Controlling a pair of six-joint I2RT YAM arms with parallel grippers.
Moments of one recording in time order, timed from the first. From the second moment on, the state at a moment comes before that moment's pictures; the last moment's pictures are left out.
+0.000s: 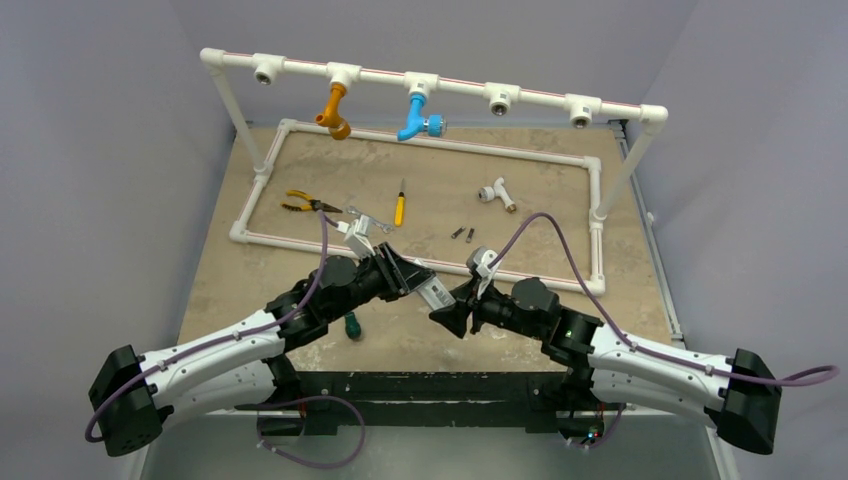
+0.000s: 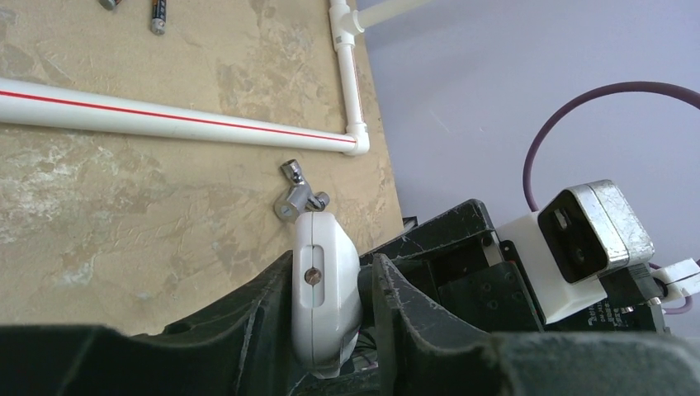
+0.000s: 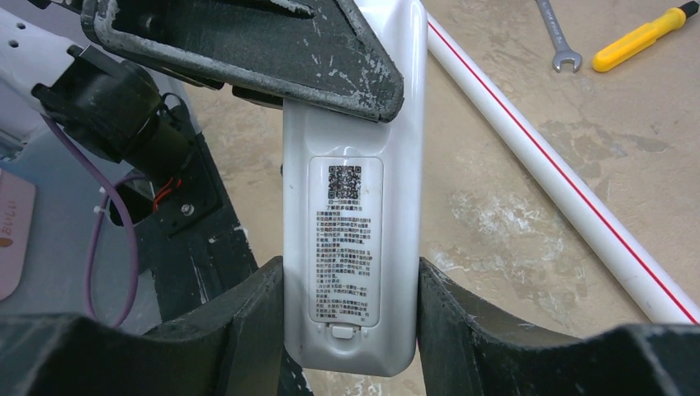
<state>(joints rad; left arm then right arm) -0.94 0.90 0.53 0.15 -0.08 -1.10 1.05 0.81 0.40 0.19 -0.06 0.30</state>
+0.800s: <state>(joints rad) -0.94 0.93 0.54 0.17 -0.04 -1.10 1.06 0.78 0.40 0.18 -0.04 0.30</state>
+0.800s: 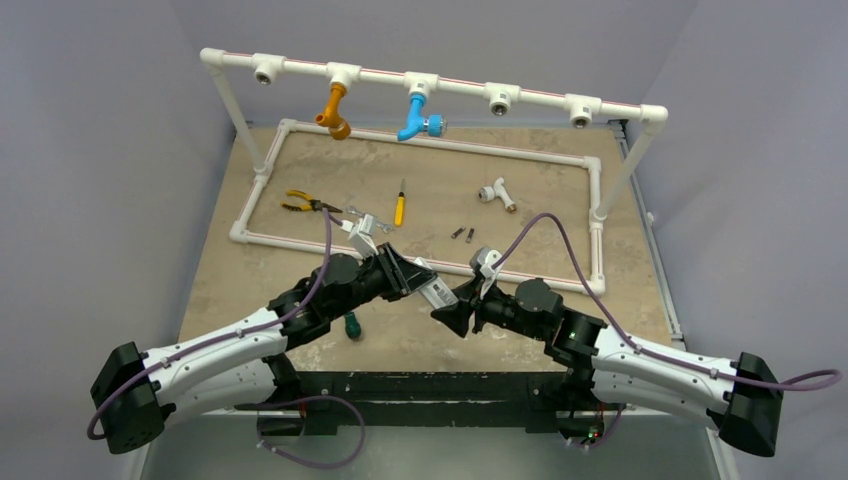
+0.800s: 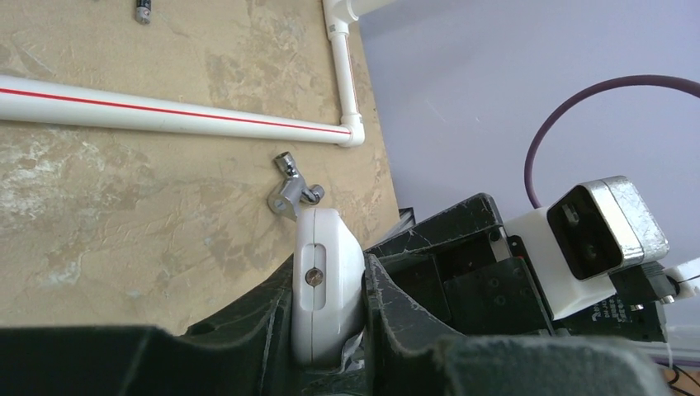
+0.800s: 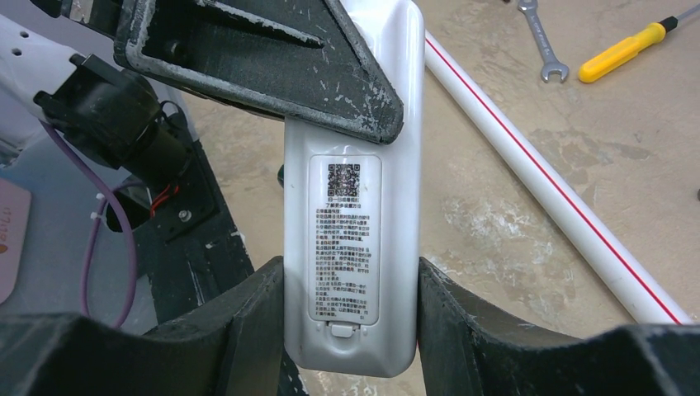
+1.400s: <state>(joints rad) -0.94 0.89 0.53 0.18 -0.04 -1.10 1.06 0.63 0.40 0.14 -0.08 0.17</state>
